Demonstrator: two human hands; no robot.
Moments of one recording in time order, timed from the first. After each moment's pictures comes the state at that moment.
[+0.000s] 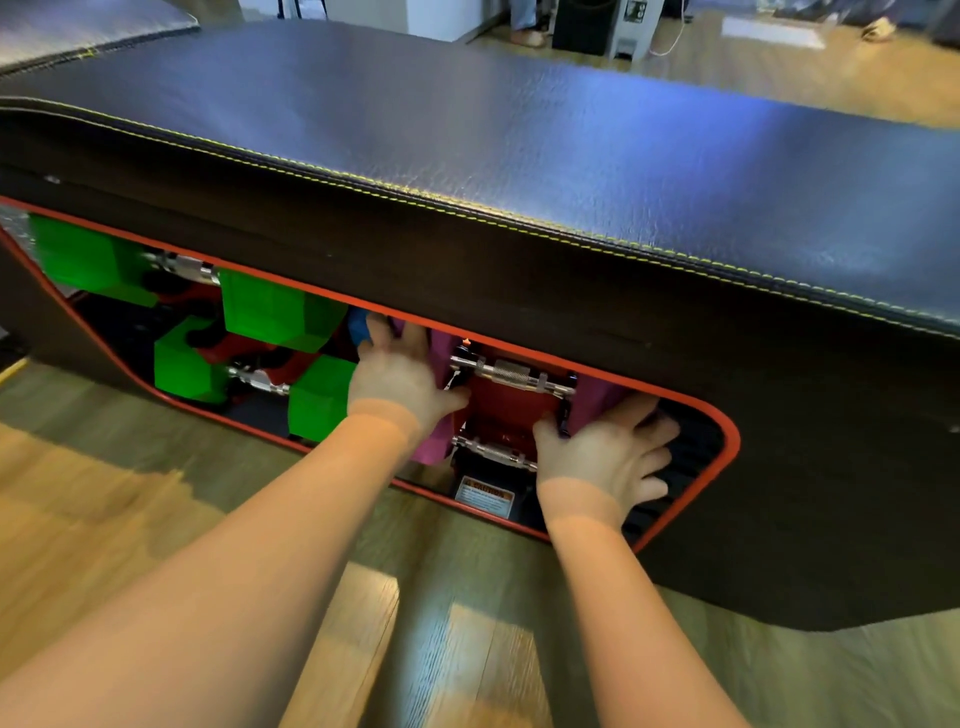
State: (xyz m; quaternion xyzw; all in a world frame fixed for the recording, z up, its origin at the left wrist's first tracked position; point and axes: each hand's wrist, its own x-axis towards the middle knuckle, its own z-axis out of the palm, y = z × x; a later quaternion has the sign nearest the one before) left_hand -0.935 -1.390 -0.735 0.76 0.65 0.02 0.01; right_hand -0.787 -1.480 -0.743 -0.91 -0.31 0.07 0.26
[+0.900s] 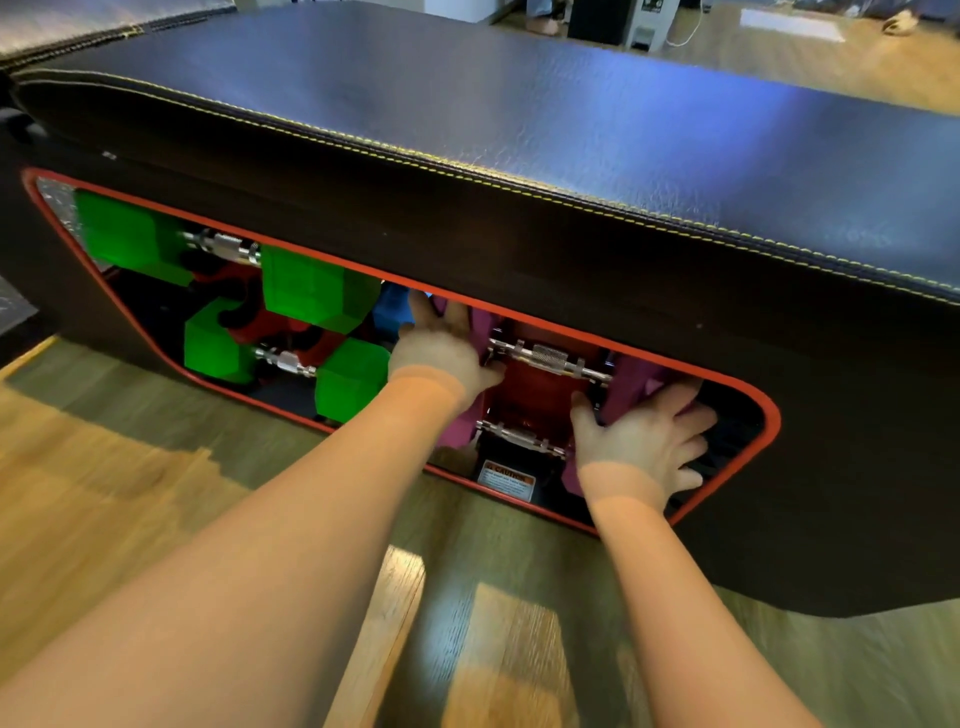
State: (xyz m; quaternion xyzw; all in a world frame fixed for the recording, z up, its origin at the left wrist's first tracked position) left_hand -0.934 -1.376 -0.741 0.76 0.65 -0.02 0.03; right_hand -0.787 -1.484 -0.743 -0.91 -0.31 0.05 0.28
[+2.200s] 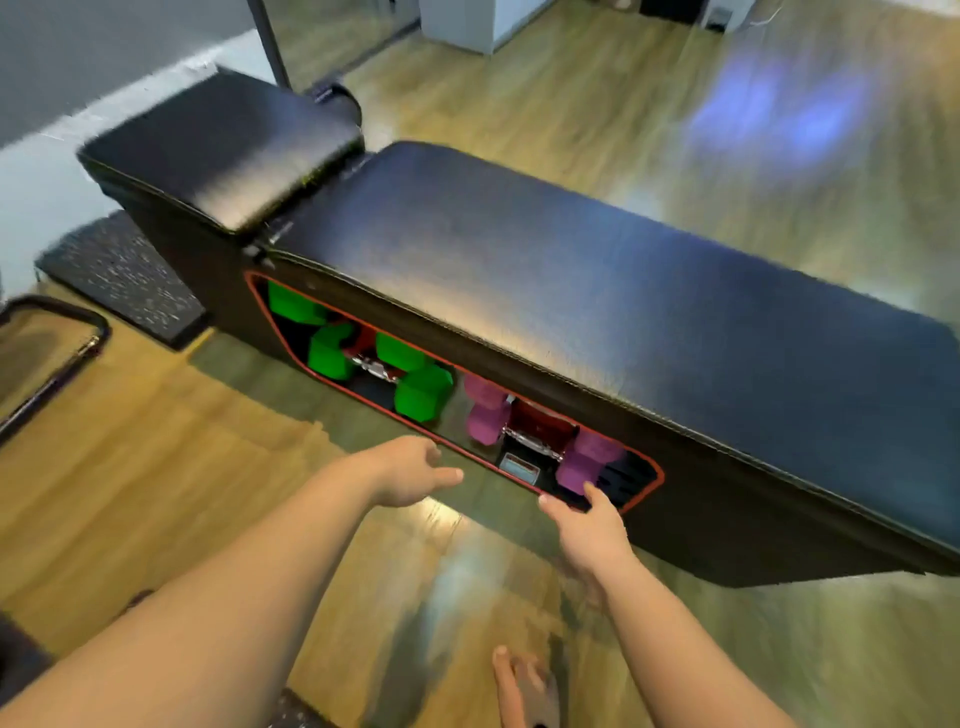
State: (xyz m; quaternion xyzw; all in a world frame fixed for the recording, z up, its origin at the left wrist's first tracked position) left_hand -1.027 -1.520 -0.543 0.61 0.64 -0.11 0.45; right_hand -0.810 -1.589 -0.578 -0.79 -0.26 0.50 0.23
